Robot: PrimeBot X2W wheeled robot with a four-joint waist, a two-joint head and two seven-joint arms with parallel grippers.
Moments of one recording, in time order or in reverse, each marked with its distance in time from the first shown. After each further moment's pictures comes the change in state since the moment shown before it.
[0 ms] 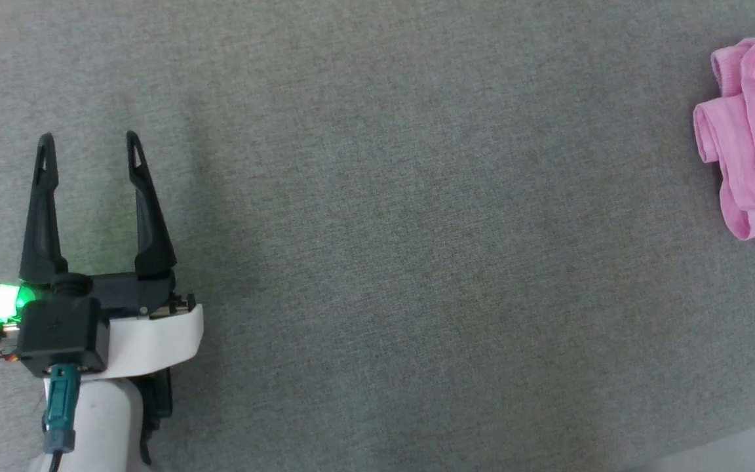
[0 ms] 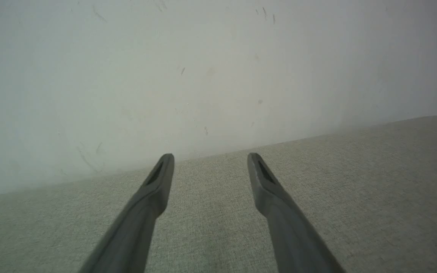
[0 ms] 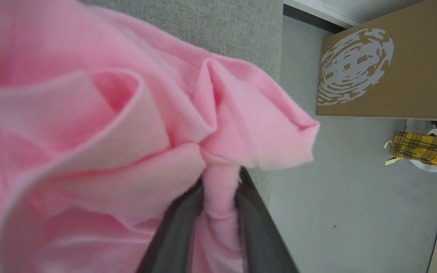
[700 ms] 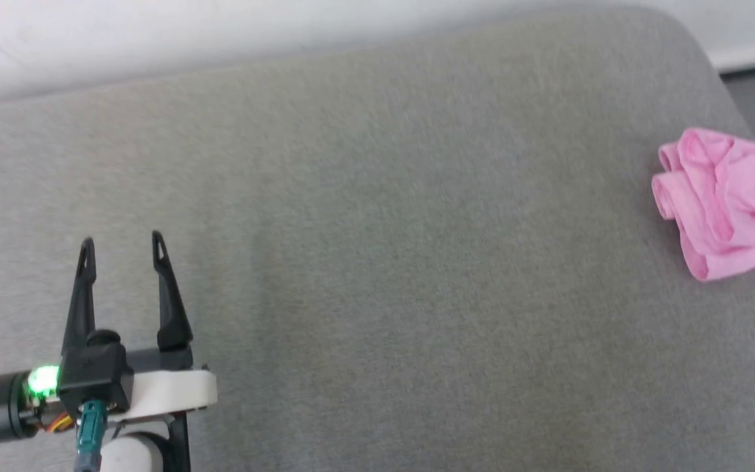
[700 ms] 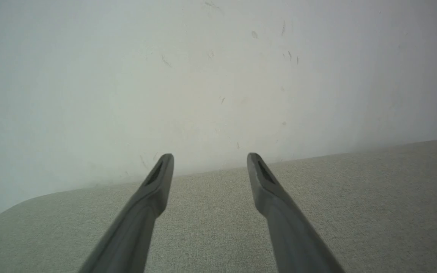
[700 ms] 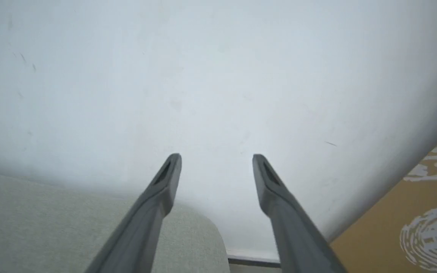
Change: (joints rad) left arm 0.152 -0.054 0.013 0.124 -0.058 0.023 0.000; right arm 0.050 0.069 -0.338 -0.058 -0.235 0.001 -0.627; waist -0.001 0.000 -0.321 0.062
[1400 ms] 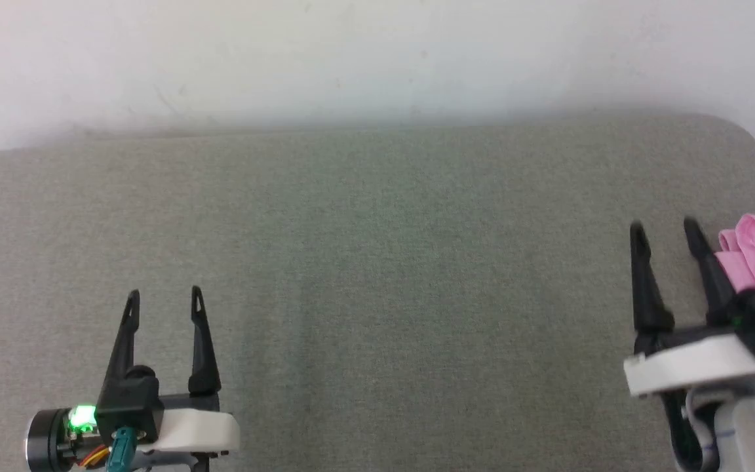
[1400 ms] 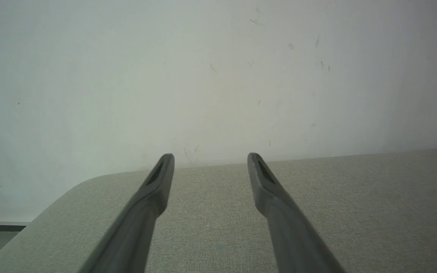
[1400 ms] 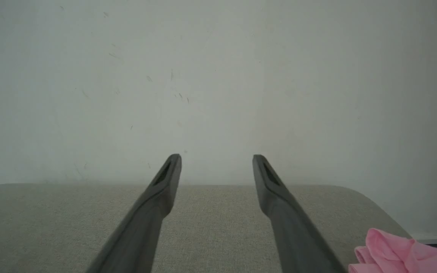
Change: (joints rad) left arm 0.086 -0.046 0.000 0.079 0.001 -0.077 0.000; right arm 0.912 0.540 -0.574 -0.729 -0.382 0.000 -0.002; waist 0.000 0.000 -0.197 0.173
